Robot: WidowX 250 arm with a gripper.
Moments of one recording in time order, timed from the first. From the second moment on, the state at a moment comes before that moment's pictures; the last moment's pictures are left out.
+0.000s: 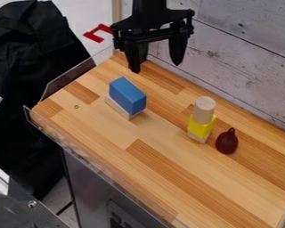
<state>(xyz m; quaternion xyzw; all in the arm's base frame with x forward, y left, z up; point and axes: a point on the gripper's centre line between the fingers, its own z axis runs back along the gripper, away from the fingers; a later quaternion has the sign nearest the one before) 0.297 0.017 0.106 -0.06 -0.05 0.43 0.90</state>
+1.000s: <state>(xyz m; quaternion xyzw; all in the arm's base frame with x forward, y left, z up) 0.319 -0.030 0.101 -0.08 -0.04 0.31 0.95</state>
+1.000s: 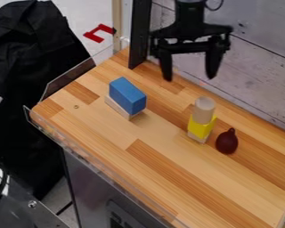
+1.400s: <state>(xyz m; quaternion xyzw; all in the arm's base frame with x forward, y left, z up) 0.310 -0.045 0.098 -0.12 -0.05 0.24 0.96</state>
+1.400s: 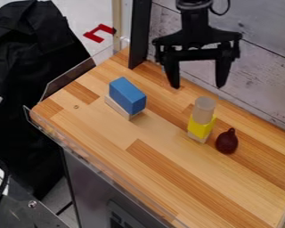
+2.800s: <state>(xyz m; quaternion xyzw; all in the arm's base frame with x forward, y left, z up) 0.307 -0.052 0.076 -0.09 -0.01 0.14 0.99</state>
